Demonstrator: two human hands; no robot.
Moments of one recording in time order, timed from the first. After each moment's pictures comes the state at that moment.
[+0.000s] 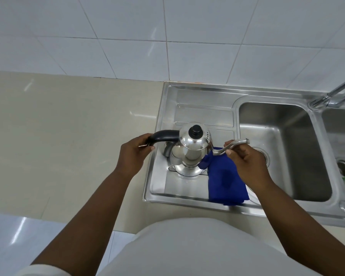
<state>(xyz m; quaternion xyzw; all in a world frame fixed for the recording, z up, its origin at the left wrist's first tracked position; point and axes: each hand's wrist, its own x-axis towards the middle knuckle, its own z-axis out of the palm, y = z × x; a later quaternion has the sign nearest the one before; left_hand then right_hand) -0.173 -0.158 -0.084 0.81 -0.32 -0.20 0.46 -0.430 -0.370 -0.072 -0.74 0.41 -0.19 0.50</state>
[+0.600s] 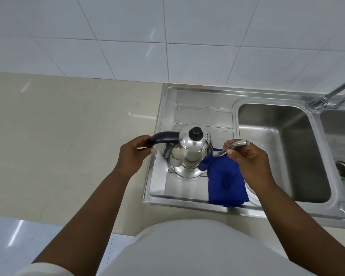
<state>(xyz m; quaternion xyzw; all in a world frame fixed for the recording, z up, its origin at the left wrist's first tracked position) -0.167 -0.163 -0.084 0.80 -0.26 -0.25 0.48 -0.427 -0.370 -0.062 -0.65 0.40 -0.24 0.60</state>
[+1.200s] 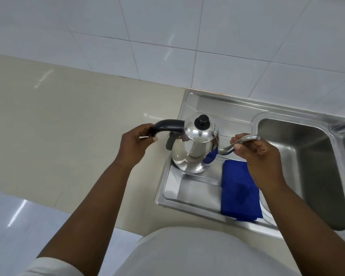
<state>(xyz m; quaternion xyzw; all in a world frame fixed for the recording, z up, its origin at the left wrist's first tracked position) -0.129 -0.137 -0.054 0.78 -0.23 -0.19 0.55 -0.373 -0.358 -0.023 -0.65 0.34 -0.26 0.63</state>
